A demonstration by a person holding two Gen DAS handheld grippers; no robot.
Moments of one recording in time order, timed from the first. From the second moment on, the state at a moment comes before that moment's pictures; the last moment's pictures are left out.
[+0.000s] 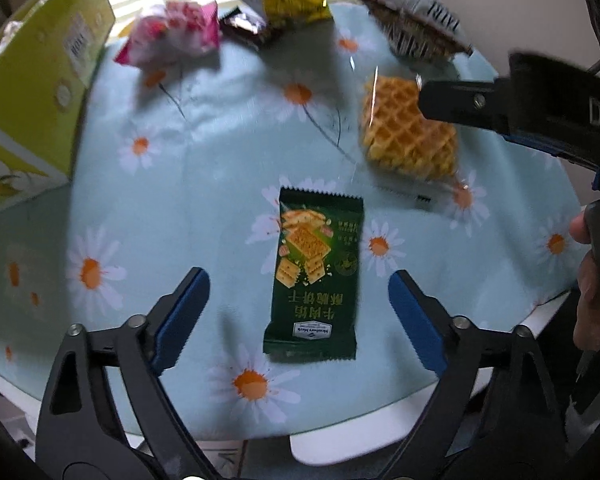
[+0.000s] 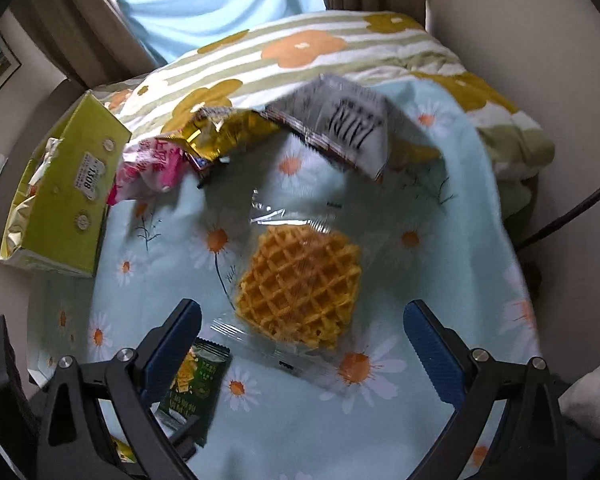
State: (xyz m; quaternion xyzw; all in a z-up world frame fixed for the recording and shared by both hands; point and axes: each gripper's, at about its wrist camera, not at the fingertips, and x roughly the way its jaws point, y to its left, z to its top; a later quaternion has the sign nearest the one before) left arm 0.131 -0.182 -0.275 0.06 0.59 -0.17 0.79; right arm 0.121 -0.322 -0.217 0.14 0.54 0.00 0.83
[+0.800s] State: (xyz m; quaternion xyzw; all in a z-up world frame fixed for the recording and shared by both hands) left arm 0.127 -0.199 -0.281 0.12 0.57 -0.17 0.79; right arm 0.140 -0.306 -0.245 0.16 0.55 -0.04 0.82
